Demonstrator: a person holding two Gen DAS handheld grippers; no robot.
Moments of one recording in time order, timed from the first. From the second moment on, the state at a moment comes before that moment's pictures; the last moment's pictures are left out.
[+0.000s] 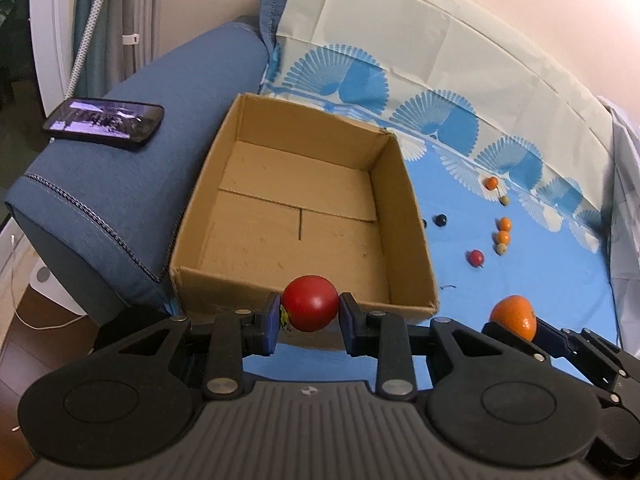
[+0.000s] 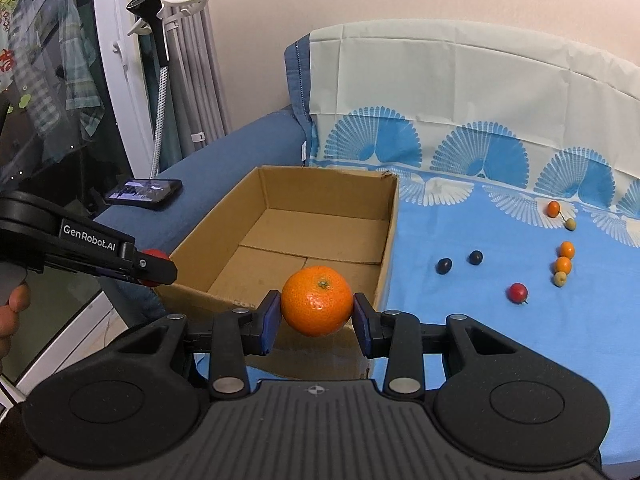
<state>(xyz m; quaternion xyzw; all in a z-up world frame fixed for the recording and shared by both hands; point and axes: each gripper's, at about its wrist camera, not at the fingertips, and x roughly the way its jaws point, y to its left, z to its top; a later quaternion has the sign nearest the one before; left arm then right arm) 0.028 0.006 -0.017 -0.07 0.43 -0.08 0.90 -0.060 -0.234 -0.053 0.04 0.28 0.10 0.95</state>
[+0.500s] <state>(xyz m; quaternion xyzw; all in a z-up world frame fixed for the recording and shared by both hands) 0.076 0.017 -0.020 -0.06 0.43 -0.06 0.90 -0.011 -0.215 -0.064 0.03 0.30 0.12 0.95</state>
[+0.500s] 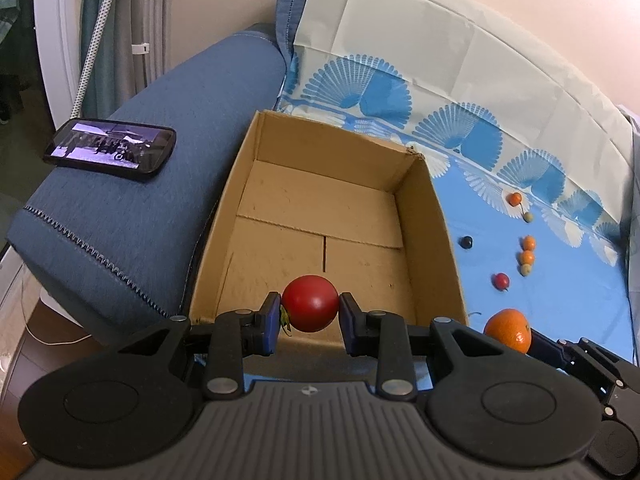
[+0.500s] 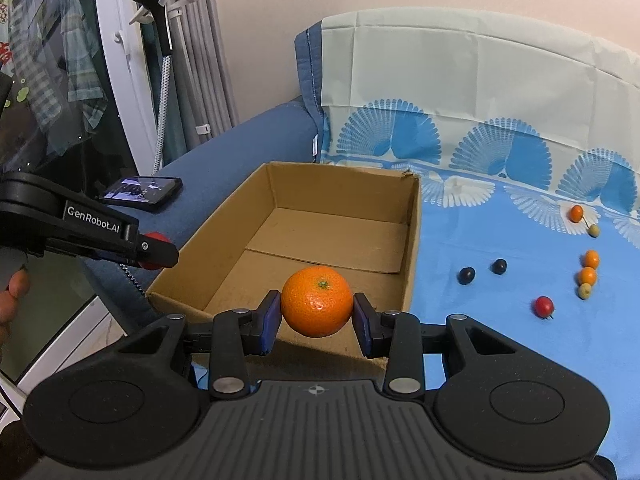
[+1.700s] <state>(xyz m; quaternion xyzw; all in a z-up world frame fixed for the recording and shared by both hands) 0.181 0.009 -0.125 -0.02 0.51 -0.03 0.86 0.093 -0.189 -0.136 0.01 0.37 0.12 0.92</state>
